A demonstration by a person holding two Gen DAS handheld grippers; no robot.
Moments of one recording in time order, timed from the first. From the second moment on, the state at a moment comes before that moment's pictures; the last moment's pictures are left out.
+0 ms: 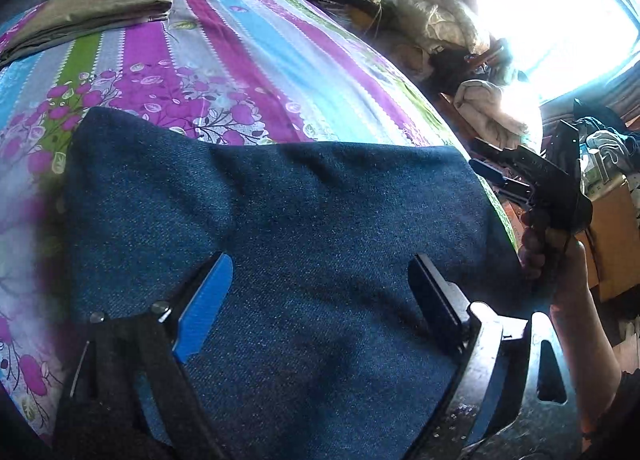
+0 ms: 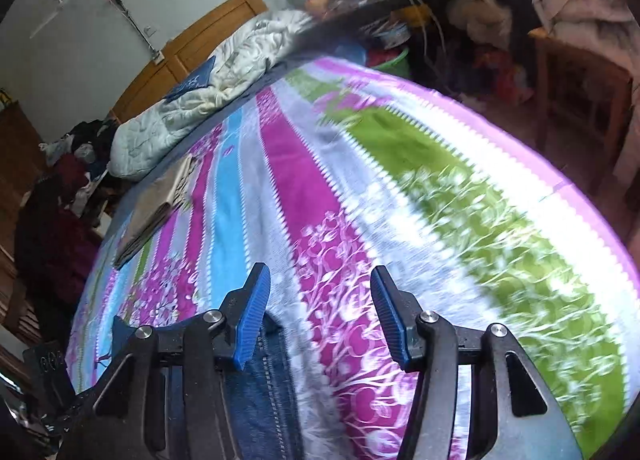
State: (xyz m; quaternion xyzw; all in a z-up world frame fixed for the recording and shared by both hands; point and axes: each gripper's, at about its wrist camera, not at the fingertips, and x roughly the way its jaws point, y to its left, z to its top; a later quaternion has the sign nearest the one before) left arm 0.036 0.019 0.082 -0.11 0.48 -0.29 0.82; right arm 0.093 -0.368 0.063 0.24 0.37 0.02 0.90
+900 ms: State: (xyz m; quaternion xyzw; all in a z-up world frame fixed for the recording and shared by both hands) left arm 0.122 0.072 0.073 -0.15 0.48 -0.17 0.85; right arm 0.040 -0.291 0.005 0.26 0.45 0.11 0.85
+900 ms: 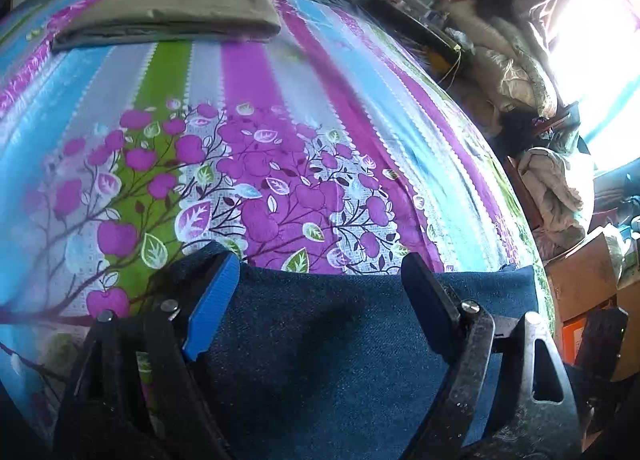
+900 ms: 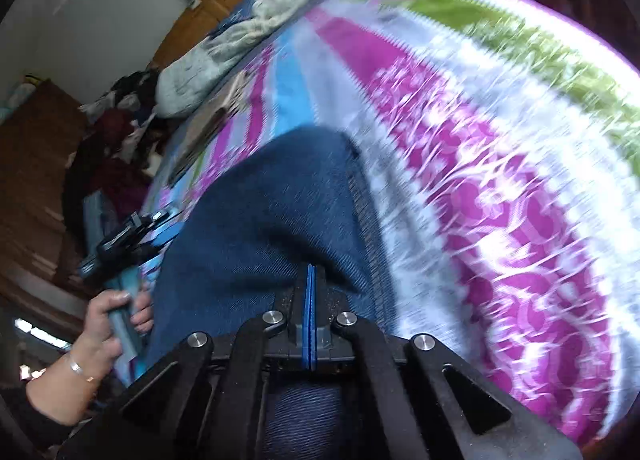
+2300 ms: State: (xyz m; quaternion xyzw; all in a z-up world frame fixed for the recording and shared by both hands) left arm 0.002 0.147 0.042 -0.30 0.51 -0.29 0.75; right arm 0.003 -0.322 0.016 0.26 0.45 0.20 0.83
